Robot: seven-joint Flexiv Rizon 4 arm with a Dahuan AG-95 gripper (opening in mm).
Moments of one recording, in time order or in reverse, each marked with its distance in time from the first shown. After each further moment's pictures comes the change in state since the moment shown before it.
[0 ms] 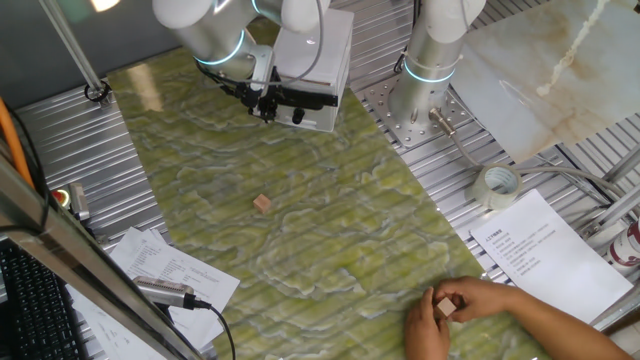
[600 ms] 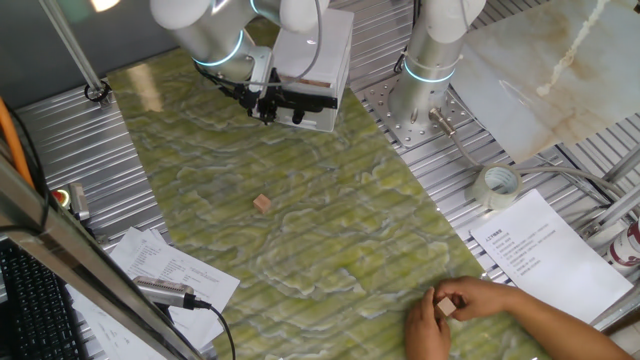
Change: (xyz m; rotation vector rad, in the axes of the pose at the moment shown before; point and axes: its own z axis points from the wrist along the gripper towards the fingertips) arm -0.004 -0.010 -0.007 0.007 -0.008 0.011
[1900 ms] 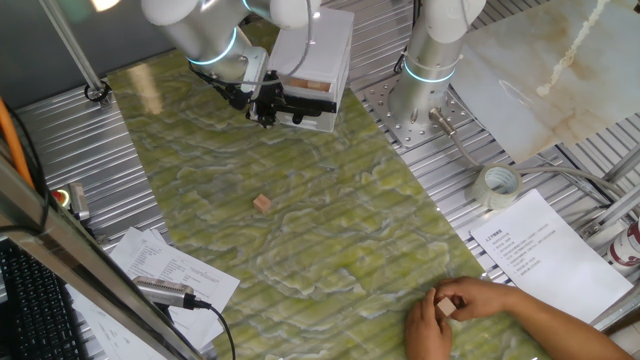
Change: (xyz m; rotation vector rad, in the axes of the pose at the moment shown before) arm -0.006 -0.004 -0.010 0.004 -0.052 0.035
